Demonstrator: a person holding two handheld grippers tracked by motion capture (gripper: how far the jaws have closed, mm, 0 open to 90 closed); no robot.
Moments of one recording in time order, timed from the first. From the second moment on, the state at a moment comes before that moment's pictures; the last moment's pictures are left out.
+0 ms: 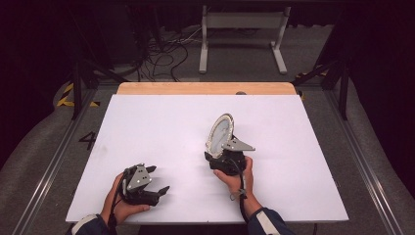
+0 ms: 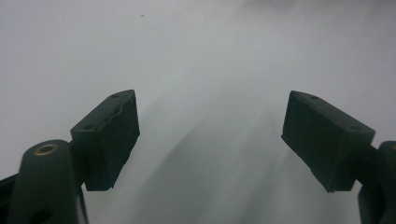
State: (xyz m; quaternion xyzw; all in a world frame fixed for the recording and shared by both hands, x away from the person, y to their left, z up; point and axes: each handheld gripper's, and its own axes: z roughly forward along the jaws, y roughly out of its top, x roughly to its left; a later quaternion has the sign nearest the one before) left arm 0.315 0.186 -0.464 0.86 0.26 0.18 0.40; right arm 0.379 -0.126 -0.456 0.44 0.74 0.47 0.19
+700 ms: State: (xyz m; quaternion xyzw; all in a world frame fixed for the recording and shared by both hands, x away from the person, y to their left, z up) left arm 0.315 0.187 -0.463 0.86 0.26 0.18 0.40; right arm 0.369 -0.144 -0.449 0.44 0.73 0.49 0.19
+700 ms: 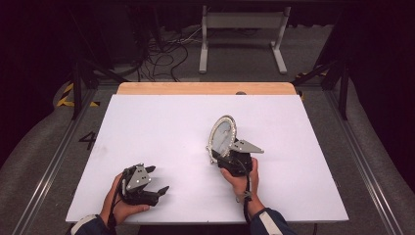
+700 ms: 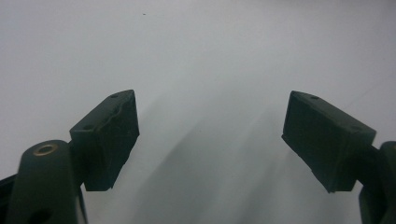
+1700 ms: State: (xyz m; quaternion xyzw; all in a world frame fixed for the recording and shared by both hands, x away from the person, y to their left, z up) left arm 0.345 0.169 -0.450 0.86 0.25 0.15 0.42; right arm 0.353 -0.171 -0.437 0.41 0.76 0.49 0.12
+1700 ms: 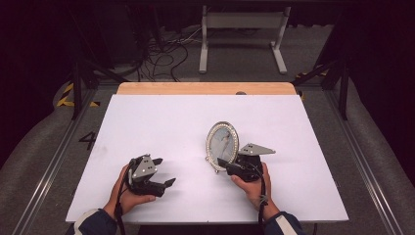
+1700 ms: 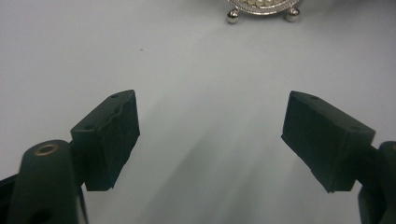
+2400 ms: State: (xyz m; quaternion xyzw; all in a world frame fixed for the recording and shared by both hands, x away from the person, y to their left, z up) left arm 0.426 0.087 -0.446 0.85 0.22 0.08 0.46; right arm 0.320 -0.192 -0.416 0.39 0.75 0.49 0.20
